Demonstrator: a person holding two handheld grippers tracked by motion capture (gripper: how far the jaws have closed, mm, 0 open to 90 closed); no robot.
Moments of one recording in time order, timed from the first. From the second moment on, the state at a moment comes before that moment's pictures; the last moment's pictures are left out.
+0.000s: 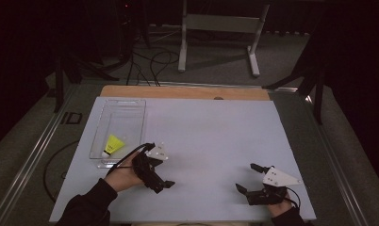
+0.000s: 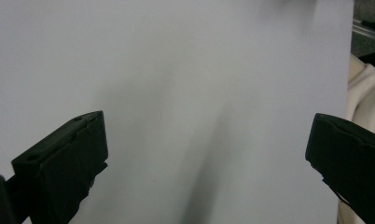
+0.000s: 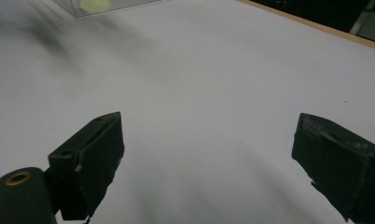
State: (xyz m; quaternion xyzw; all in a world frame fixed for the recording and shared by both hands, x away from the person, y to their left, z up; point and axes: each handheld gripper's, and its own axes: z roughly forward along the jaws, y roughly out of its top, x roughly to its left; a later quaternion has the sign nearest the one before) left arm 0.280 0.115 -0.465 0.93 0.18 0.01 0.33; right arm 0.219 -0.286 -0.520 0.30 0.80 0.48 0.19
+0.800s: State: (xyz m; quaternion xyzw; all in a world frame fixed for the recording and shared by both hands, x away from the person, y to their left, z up) left arm 0.242 0.172 -0.490 0.91 0.23 0.03 0.36; right arm 0.219 -0.285 -0.520 0.30 0.81 0.48 0.19
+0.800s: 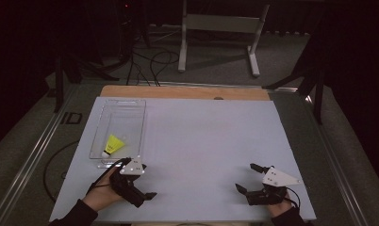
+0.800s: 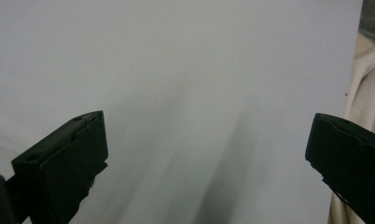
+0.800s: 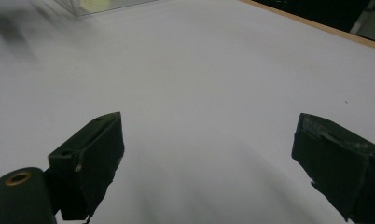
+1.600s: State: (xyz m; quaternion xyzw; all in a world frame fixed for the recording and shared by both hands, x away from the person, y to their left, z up) left arm 0.224 0.212 -0.510 0.86 0.31 0.06 0.40; right arm 0.220 -0.285 -0.521 0.30 0.81 0.47 0.19
